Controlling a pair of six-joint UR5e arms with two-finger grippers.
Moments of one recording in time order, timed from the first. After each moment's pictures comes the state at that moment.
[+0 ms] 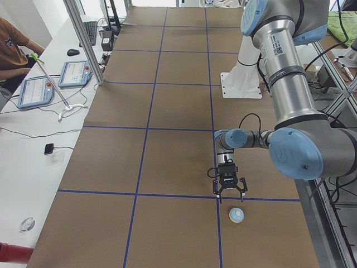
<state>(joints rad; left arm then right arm) -0.25 -1.07 -1.96 -1.32 -1.61 -2.75 1.58 -1.72 1.83 -1.68 2.34 -0.16</state>
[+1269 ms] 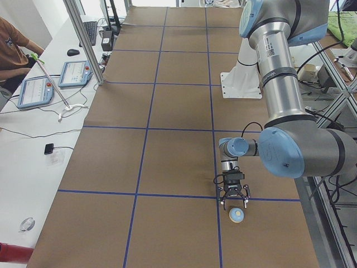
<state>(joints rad) -0.15 -1.09 -1.85 -1.41 -1.63 -2.95 1.58 -1.72 1.84 -1.68 2.34 -0.16</state>
